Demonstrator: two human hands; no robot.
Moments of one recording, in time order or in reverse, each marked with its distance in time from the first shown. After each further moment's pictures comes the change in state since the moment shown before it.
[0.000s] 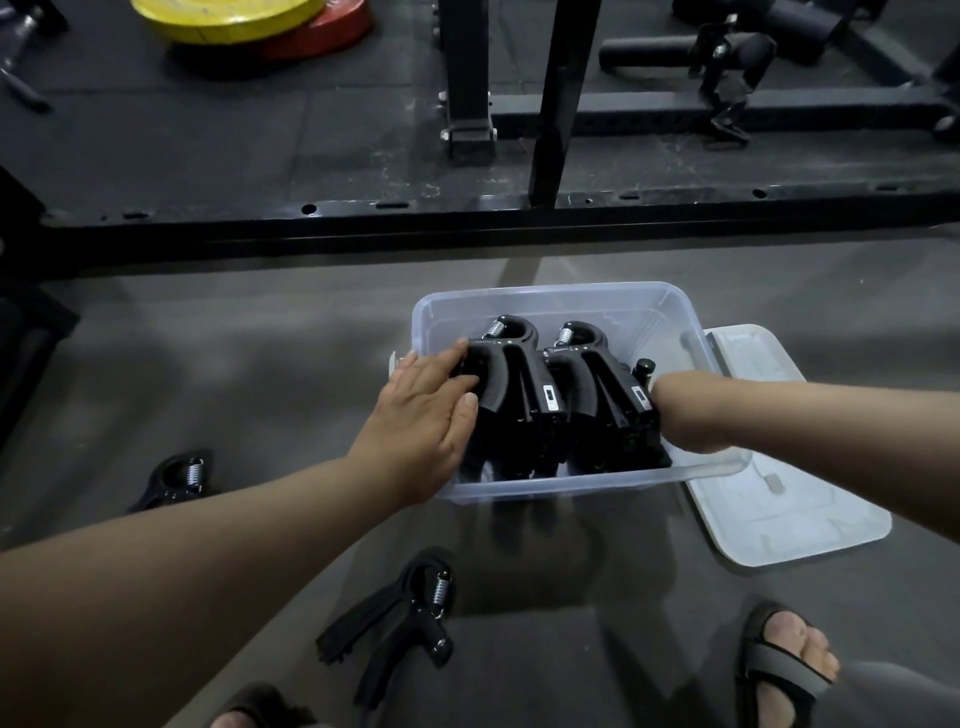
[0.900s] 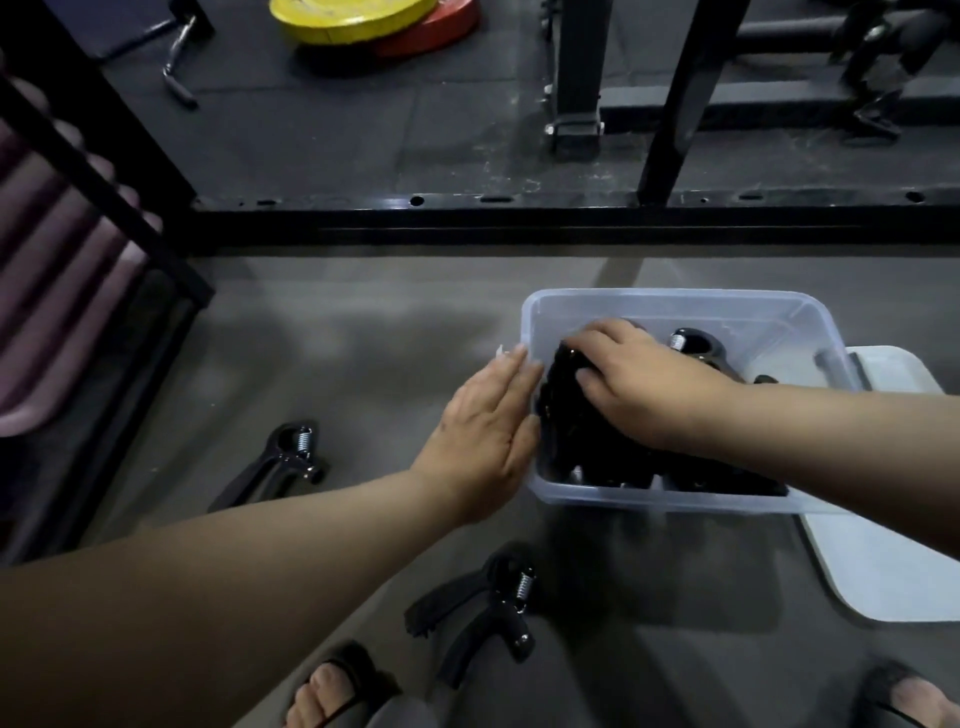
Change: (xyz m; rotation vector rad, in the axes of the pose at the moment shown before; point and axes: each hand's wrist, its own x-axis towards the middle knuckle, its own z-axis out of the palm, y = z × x) left_hand -0.035 -0.034 -0.009 -0.014 0.005 -0.001; right_hand 0.001 -0.129 -0.031 0.289 0.487 -0.494
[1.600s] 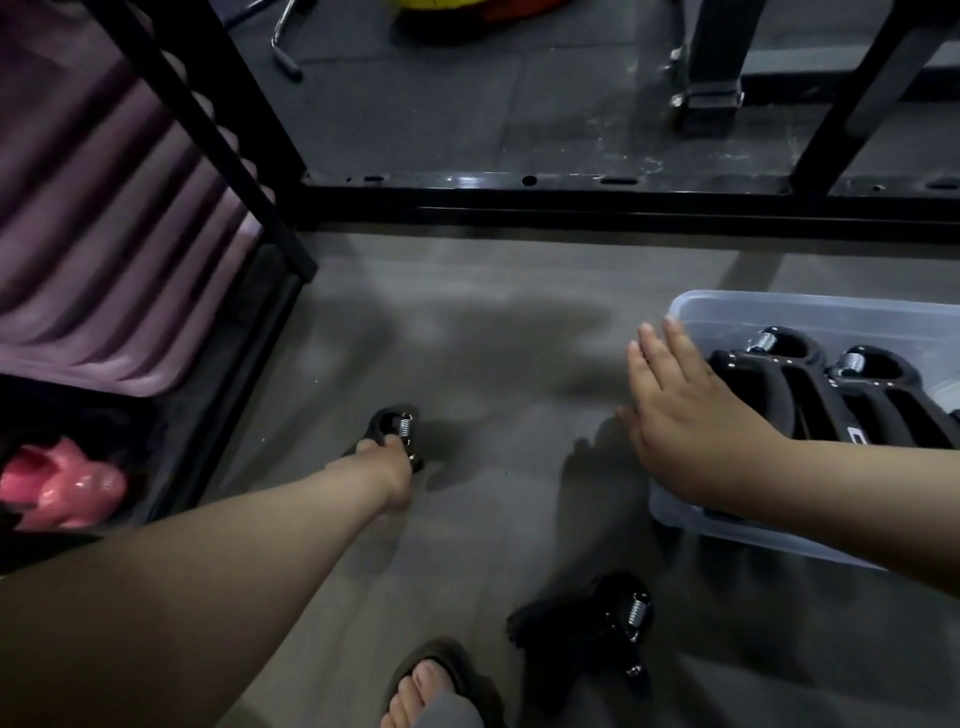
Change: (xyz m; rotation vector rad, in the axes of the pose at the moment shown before) left_hand -0.084 -0.184 -0.042 0.413 -0.766 -1.067; right_hand 0.043 -0.058 0.074 -0.307 0.064 -0.021
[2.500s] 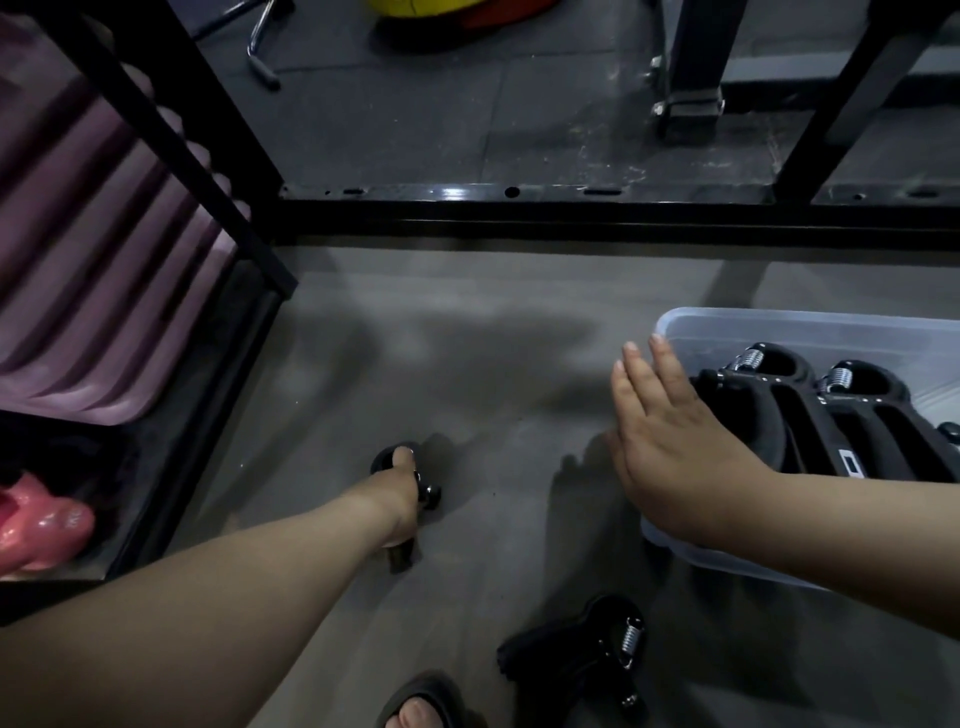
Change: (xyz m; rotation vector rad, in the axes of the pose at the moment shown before) left_hand -0.007 0.028 0.001 -0.167 0.041 0.145; right_hand 0.001 0.004 0.017 0.011 0.066 -0.054
